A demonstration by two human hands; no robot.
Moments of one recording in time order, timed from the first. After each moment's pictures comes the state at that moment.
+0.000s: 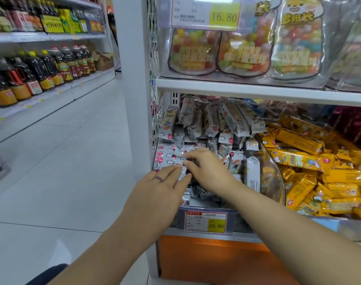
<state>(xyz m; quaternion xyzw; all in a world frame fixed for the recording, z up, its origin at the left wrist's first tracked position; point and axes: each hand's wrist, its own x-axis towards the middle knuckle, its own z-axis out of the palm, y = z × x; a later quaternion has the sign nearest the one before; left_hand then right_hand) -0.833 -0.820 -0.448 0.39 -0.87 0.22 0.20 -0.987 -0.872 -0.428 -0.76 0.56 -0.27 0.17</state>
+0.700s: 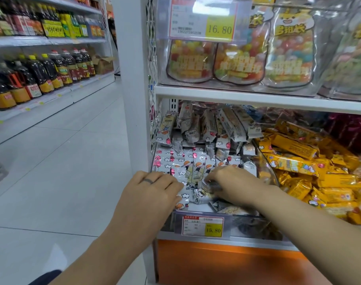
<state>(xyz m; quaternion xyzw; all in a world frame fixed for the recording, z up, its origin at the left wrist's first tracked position) -0.825 -0.813 -0.439 0.40 -0.85 0.22 0.25 -1.044 -0.860 -0.426 -0.82 0.57 0.03 0.00</state>
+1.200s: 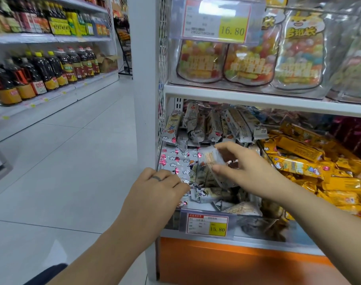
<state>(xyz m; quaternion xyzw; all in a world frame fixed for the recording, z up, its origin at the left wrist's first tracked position) -0.825 -0.814 -0.439 0.41 -0.87 0.20 0.21 -1.044 -0.838 -0.383 -0.79 0.54 -0.26 0.16</state>
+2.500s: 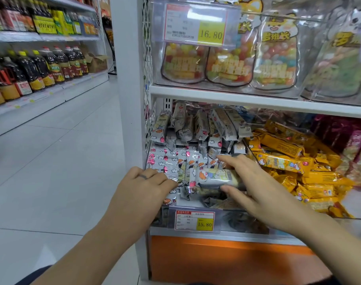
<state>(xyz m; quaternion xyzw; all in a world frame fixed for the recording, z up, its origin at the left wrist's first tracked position) -0.823 -0.816 -0.441 0.42 -0.86 0.19 0.22 -1.071 -0.786 -0.394 -0.85 0.48 -0.22 0.01</state>
